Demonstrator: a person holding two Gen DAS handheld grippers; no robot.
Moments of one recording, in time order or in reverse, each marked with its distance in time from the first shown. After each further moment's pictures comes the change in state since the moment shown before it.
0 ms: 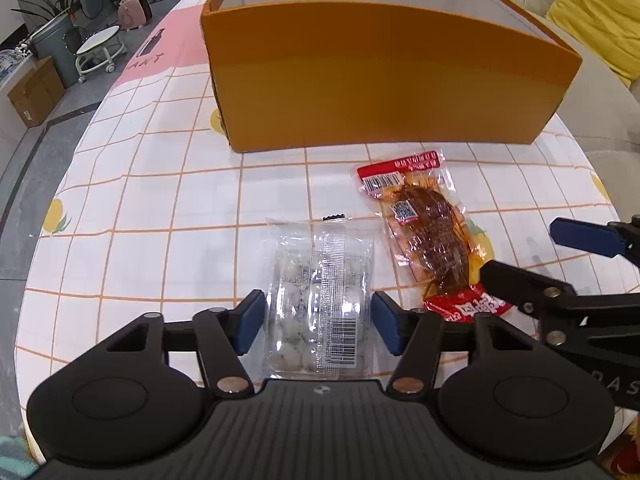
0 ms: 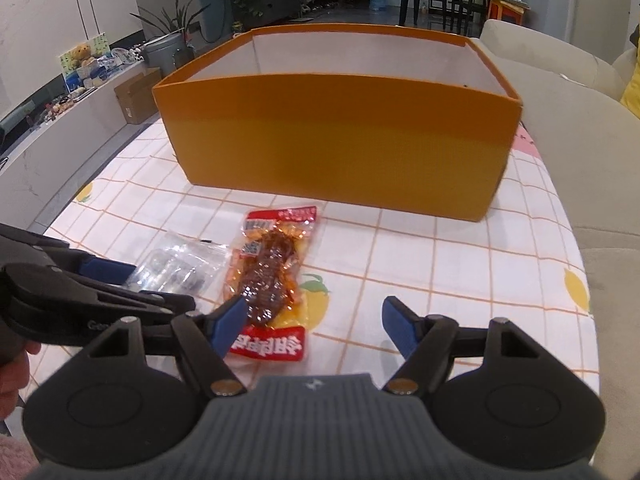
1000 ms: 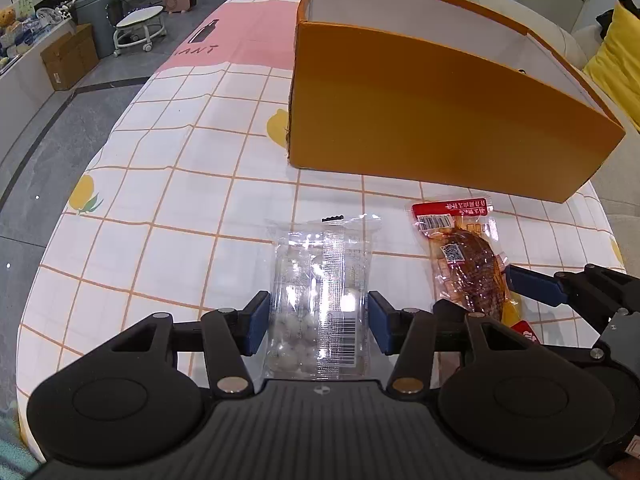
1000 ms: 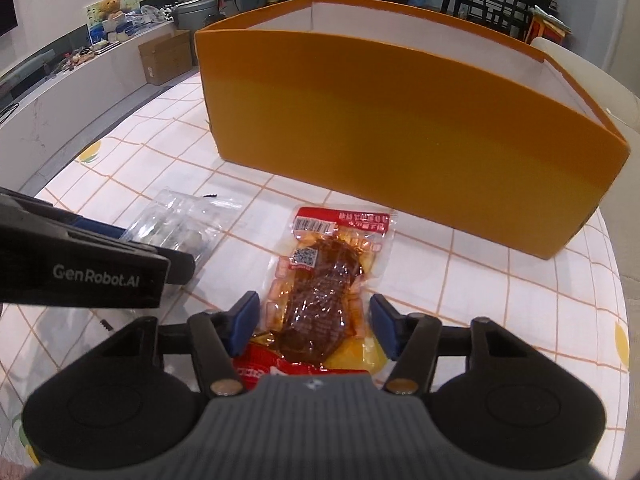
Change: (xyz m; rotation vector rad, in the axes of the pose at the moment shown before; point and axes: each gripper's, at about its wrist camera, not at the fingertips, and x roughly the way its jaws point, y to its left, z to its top) left arm -0.001 0.034 0.007 -0.155 -0.038 0.015; right arm 0.048 0.041 0.011 -0.148 0.051 0.003
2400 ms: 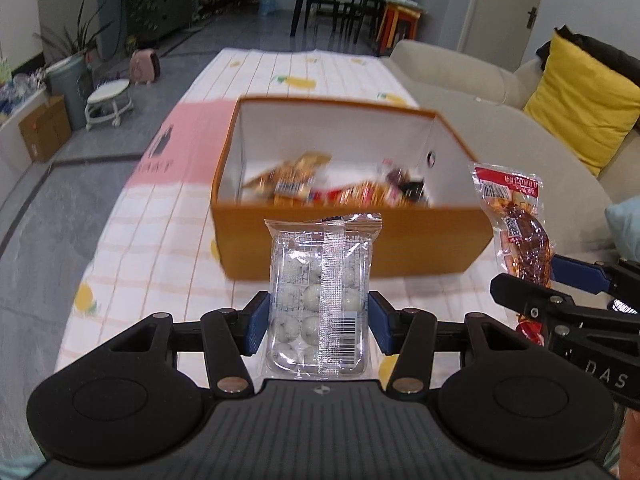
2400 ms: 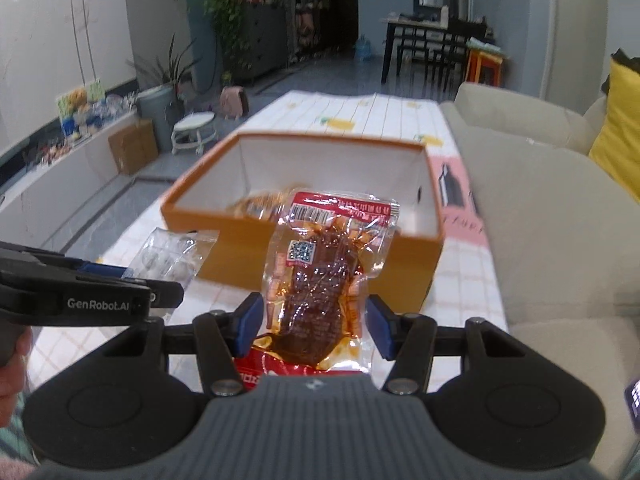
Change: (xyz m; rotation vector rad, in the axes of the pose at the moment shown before) left arm -0.090 -0.055 0.049 0.091 -0.188 -0.079; right arm -0.139 -0.062 0.031 0.149 -0.213 -0.070
